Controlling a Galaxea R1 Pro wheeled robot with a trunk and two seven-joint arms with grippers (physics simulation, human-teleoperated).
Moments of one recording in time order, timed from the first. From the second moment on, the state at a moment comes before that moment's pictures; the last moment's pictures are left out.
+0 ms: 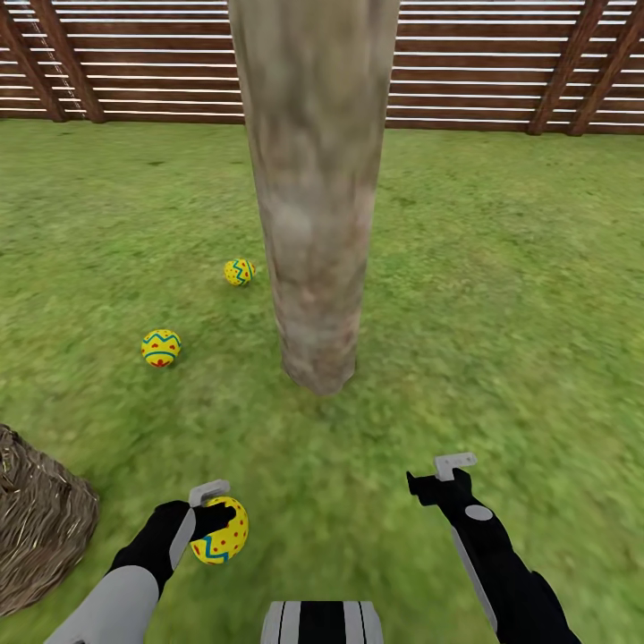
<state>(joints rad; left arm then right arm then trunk) -0.65 -0.04 0.40 -0.51 -0.12 0.51 -0.05 -0.35 -0.02 0.03 -1.20 0.11 0.41 0.01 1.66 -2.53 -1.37</state>
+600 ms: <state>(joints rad) -0.65 -0.04 0.40 -0.51 -0.12 0.51 -0.04 -0.35 -0.02 0.03 -1.19 0.11 0.41 0.00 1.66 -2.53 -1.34</state>
